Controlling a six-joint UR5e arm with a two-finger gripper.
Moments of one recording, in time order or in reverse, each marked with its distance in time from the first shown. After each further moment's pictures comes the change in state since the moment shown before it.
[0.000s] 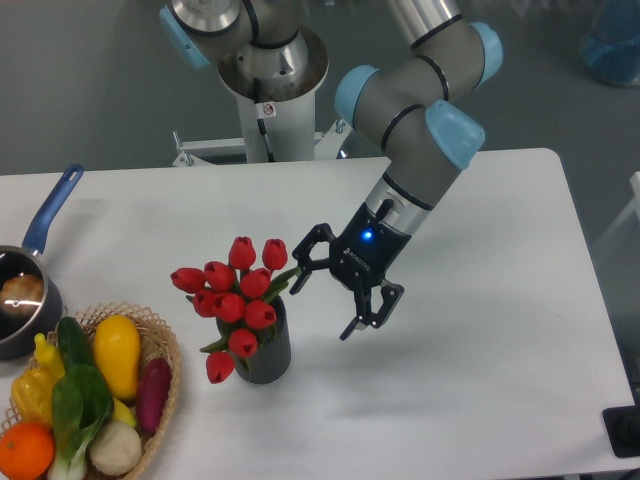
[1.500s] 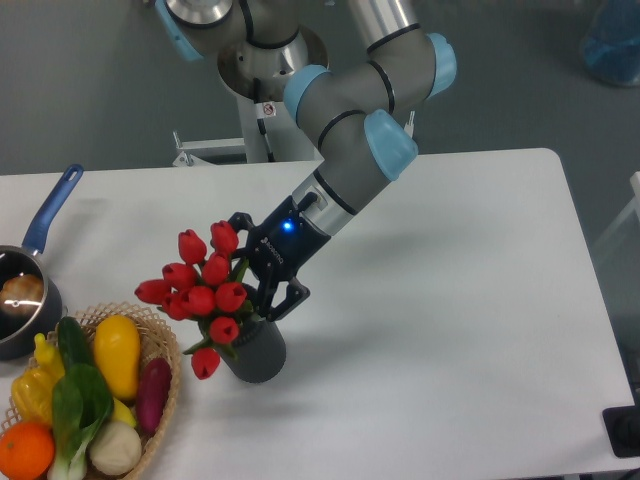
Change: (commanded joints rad) arm -0.088 0.048 -0.054 0.005 -0.198 0.000
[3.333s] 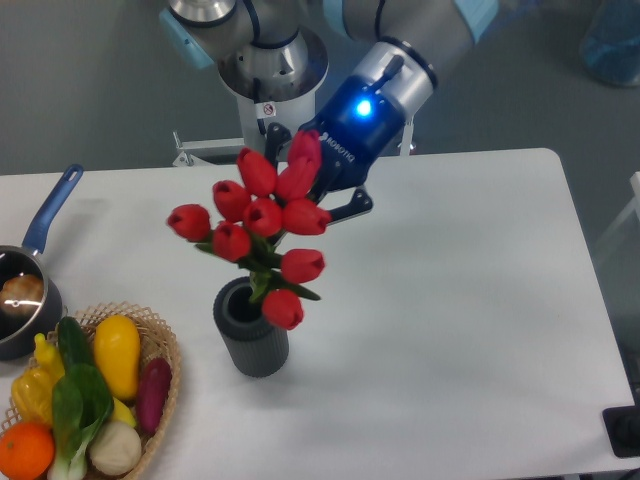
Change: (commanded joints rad) arm 0.202 0.153 0.230 -0.032 -0.201 -0.425
